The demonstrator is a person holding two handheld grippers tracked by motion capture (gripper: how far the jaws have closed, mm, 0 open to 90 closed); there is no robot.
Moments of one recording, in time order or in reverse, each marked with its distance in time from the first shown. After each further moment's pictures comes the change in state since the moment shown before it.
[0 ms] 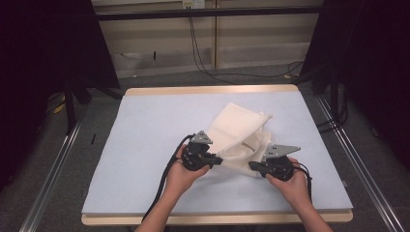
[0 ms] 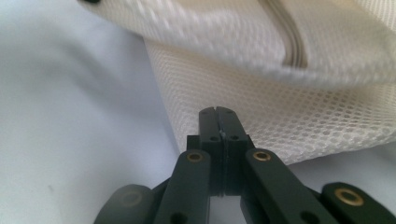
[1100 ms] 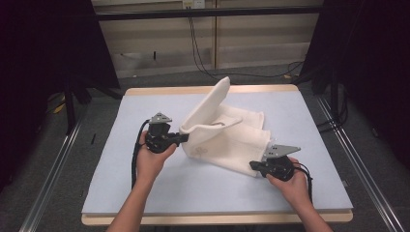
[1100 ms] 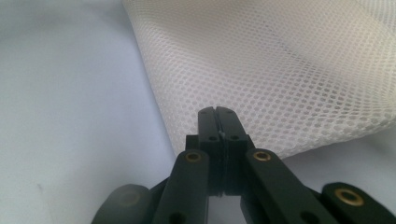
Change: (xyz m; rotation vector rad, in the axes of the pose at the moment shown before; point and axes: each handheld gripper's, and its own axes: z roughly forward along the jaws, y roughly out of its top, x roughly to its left) left arm 0.064 -0.006 -0.074 -0.123 0.236 -0.173; right arm -0.002 -0.002 0.000 0.009 -0.019 0.003
